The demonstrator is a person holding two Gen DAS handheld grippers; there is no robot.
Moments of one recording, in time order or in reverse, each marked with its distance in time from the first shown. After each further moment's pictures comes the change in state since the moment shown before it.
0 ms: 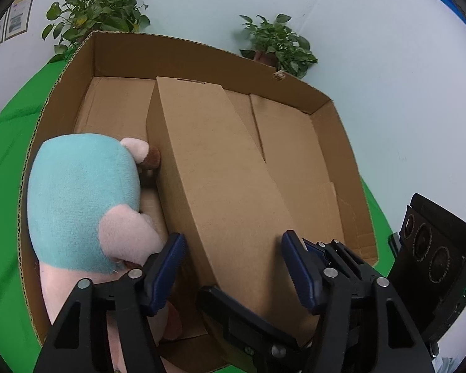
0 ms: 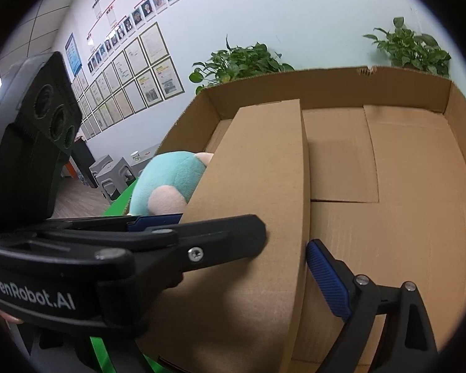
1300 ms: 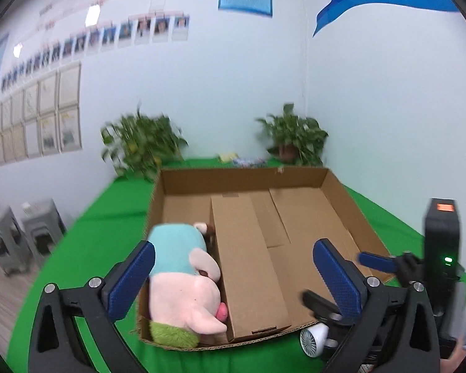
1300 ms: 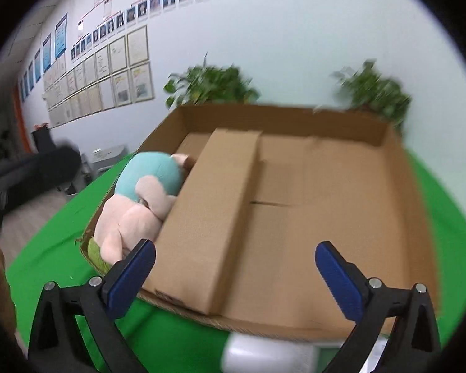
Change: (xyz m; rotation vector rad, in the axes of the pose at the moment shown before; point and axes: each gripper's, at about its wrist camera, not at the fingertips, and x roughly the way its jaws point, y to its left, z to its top) left arm -0.155 -0.091 -0.100 0.234 -0.547 0.329; right arm -0.096 0.026 -0.037 -0.158 -0.123 -0.306
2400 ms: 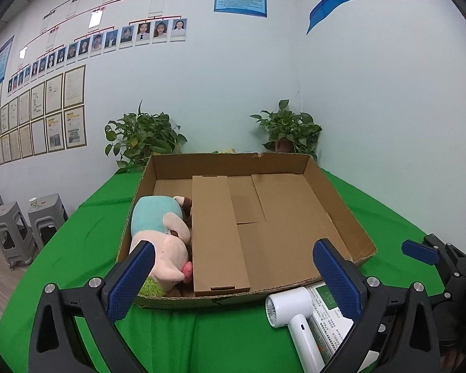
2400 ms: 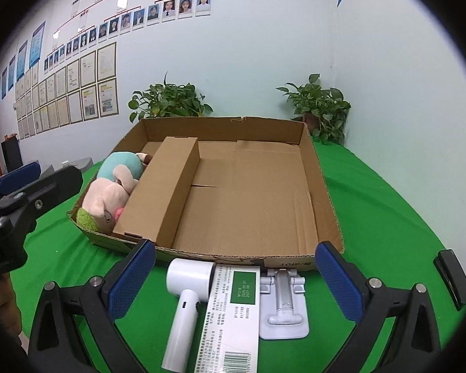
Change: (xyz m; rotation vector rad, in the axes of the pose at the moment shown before) left arm -0.058 -0.062 -0.038 -0.008 0.021 0.013; right arm -0.085 -0.031 -0.046 0.068 -0.044 -0.165
